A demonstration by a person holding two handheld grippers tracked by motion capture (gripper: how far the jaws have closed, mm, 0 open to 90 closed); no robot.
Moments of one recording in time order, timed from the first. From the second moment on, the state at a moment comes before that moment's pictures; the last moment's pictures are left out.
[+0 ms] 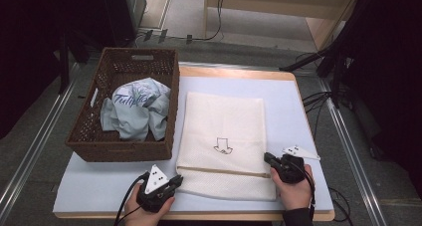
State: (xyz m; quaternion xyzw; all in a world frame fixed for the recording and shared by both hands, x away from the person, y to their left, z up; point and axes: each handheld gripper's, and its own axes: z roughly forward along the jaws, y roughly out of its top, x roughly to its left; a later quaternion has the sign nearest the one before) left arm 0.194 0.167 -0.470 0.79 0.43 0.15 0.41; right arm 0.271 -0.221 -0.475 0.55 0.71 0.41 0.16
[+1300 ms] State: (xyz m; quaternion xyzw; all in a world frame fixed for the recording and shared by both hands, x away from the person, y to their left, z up) left arm 0.188 0.183 -0.469 0.78 0.40 0.16 0.46; right arm 0.248 -0.235 -0.467 0.51 0.69 0.47 0.18
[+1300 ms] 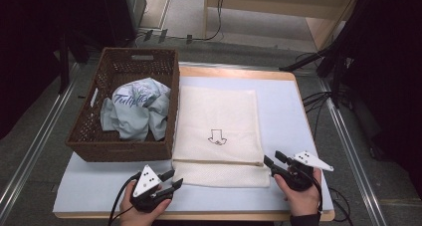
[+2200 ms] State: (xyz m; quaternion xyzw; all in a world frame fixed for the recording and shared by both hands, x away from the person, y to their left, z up) left arm 0.220 0.078 -0.457 0.81 0.37 0.10 0.45; right arm 0.228 -0.244 -0.484 0.52 0.70 0.47 0.09
